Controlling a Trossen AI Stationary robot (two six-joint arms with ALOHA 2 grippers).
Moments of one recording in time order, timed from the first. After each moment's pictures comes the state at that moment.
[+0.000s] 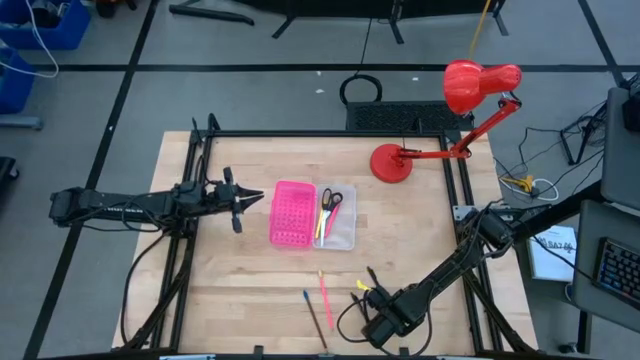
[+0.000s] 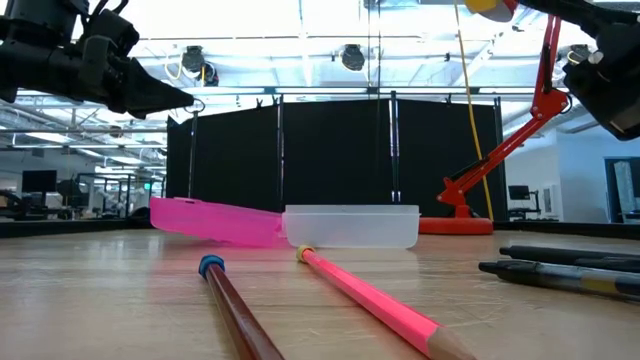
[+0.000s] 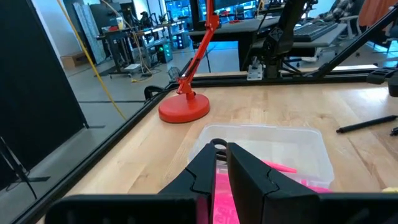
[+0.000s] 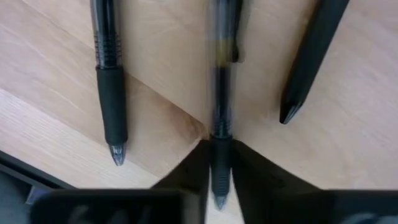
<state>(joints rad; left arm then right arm) 0.07 0.53 0.13 0.31 -0.17 0.10 0.73 2.05 1.29 -0.78 -0.17 1.67</state>
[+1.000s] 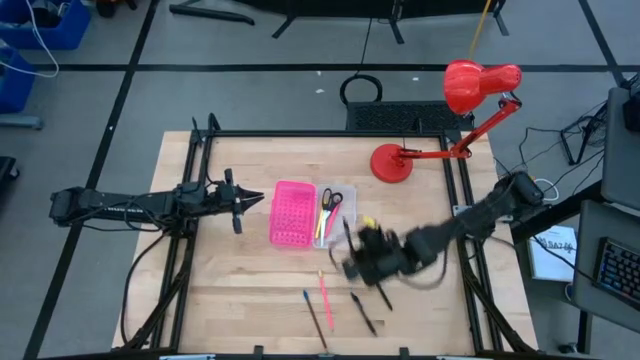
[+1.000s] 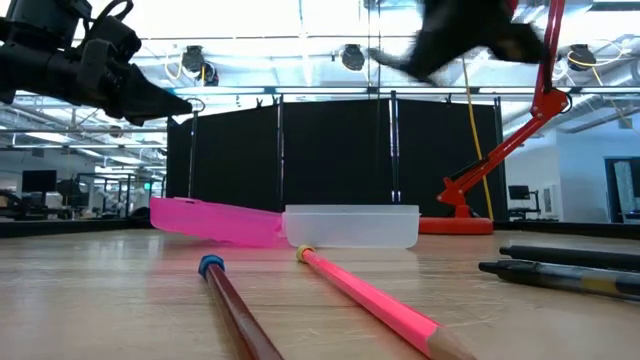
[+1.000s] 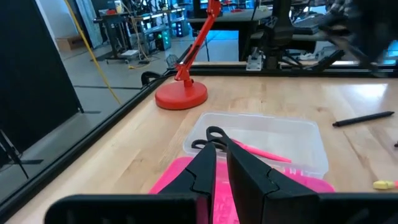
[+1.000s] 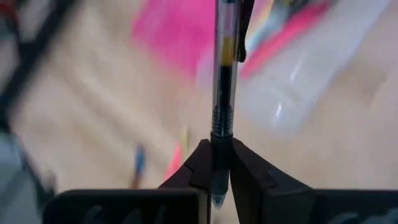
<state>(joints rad) 0.07 0.53 0.13 0.27 -0.17 0.05 0.46 1.63 1.28 -0.72 0.48 1.41</state>
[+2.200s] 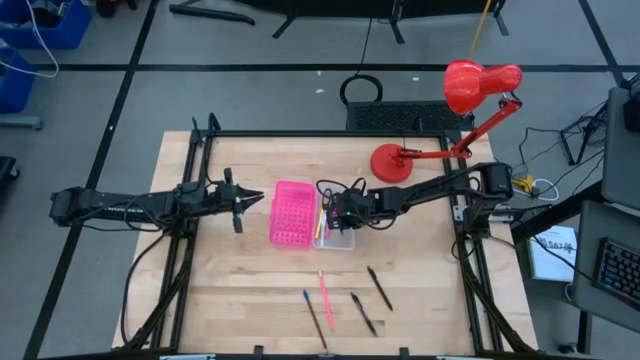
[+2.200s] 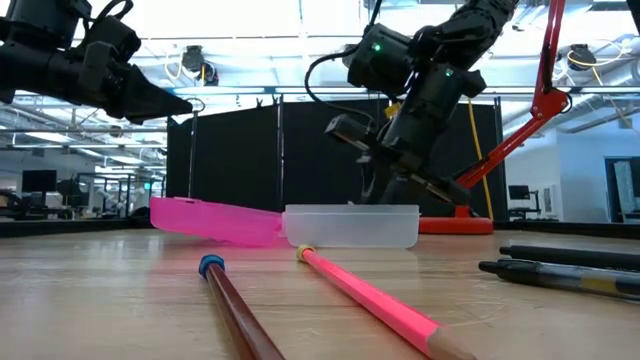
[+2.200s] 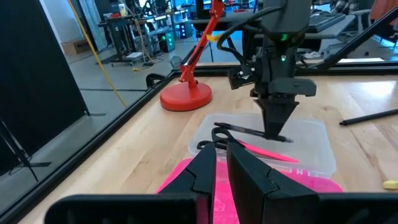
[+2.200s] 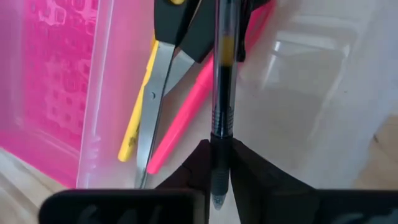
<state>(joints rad) 0.07 0.53 0.13 0.27 -0.18 0.07 -0.04 1.80 0.99 -0.22 0.02 1.32</state>
